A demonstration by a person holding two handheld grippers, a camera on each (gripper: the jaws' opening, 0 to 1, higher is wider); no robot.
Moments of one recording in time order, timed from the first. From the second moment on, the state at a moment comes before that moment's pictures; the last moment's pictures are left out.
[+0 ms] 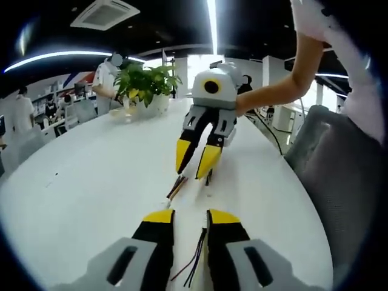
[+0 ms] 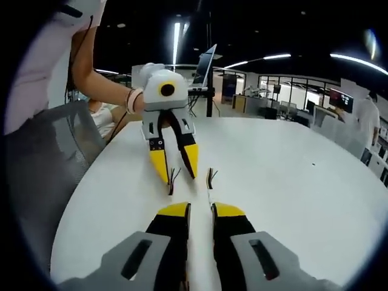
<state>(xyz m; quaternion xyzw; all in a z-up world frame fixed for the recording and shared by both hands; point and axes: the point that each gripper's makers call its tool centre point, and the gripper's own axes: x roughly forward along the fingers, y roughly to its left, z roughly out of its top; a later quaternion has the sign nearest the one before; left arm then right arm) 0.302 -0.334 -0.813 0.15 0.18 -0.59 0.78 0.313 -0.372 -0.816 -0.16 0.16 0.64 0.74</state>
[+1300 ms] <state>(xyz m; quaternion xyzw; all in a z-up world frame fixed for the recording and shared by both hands) 0.289 -0.332 -0.846 0.14 0.20 -0.58 0.77 0.282 -0.384 -0.851 -0.20 0.18 0.66 0.70</state>
